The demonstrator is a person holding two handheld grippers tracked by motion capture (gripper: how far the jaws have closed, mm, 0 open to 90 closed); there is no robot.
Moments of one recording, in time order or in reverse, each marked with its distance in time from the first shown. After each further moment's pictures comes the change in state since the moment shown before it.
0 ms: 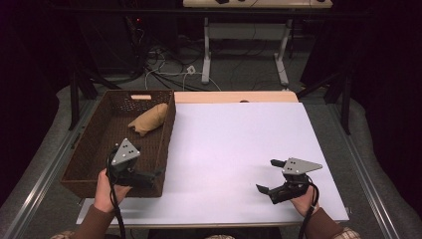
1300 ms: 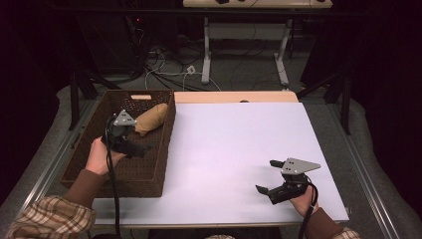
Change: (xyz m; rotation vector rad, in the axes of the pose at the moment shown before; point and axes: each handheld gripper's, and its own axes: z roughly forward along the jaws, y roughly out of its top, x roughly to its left) left arm 0.074 0.038 0.029 0.196 0.042 0.011; right arm 0.000 -0.001 0.003 0.019 0.005 -0.003
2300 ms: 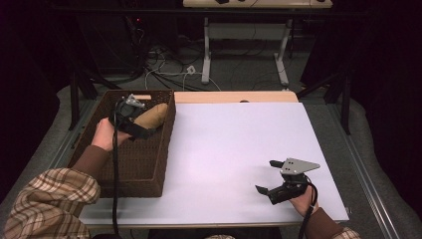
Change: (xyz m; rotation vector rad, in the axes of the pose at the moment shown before) left arm 0.035 0.038 0.031 0.126 0.032 0.024; right arm 0.000 0.000 0.001 0.009 0.001 -0.003
